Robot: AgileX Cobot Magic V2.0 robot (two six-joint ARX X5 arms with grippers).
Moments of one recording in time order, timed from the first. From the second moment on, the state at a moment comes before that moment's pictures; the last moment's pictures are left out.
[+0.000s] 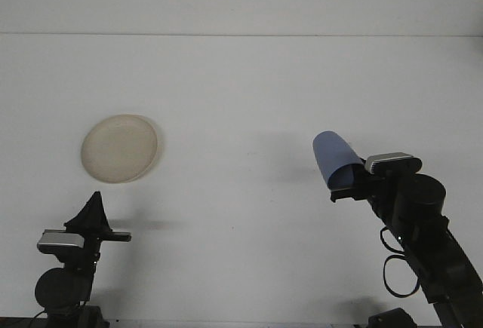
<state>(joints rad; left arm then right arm) -0.04 0.00 0.03 0.22 -0.02 -0.02 0.29 0.82 0.94 -0.56 0.00 0.19</state>
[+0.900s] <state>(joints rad) -0.04 0.00 0.03 0.22 -0.02 -0.02 0.74 1.59 1.60 -1.27 0.02 0.37</state>
